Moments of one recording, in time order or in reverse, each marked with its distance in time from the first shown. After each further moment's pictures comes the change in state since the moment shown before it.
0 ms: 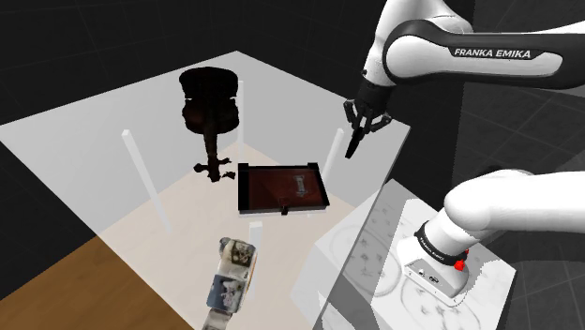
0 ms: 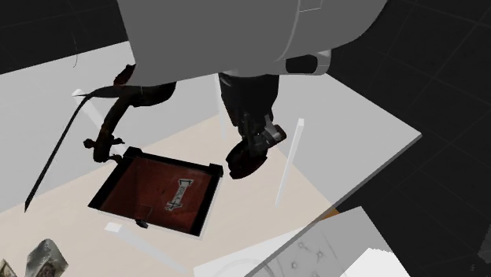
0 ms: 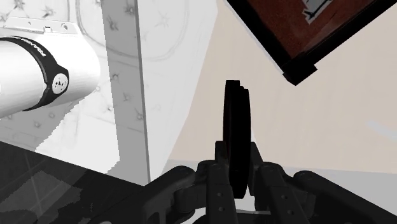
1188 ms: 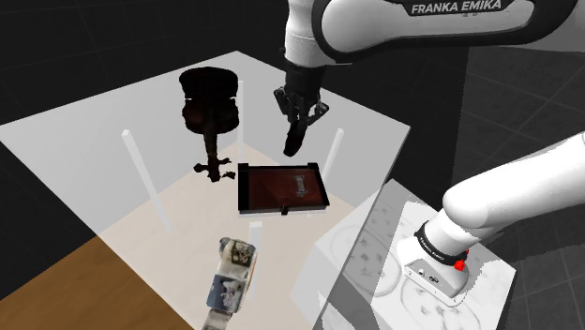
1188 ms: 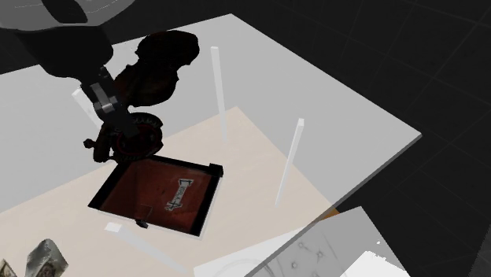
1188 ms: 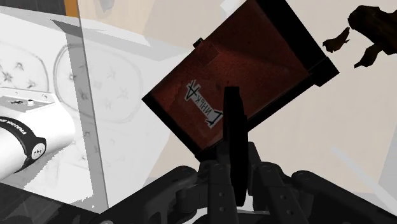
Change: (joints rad) arm -0.049 0.405 0.384 0.494 -0.056 -0.055 0.434
